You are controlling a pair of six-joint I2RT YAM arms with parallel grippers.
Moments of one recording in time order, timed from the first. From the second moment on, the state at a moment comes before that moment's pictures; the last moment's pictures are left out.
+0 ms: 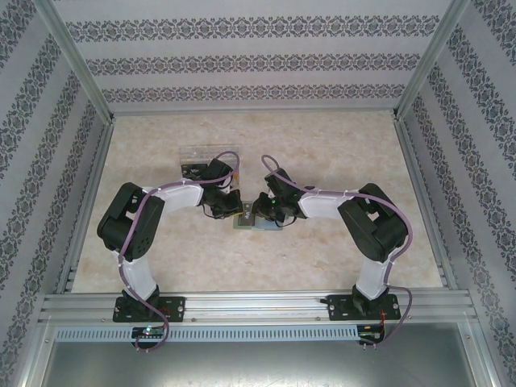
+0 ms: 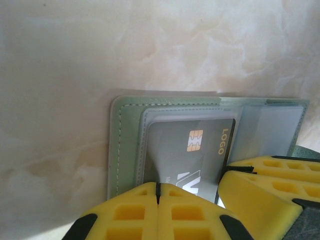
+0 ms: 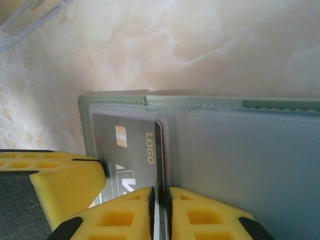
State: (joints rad) left arm -0.46 1.83 1.05 -0.38 0.41 -0.72; right arm 0.64 1.84 0.96 -0.08 -0.34 0.97
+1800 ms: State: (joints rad) left arm -0.44 1.82 0.99 -0.29 0.46 -0.77; right arm 0.59 1.83 0.78 0.32 -0.51 1.05
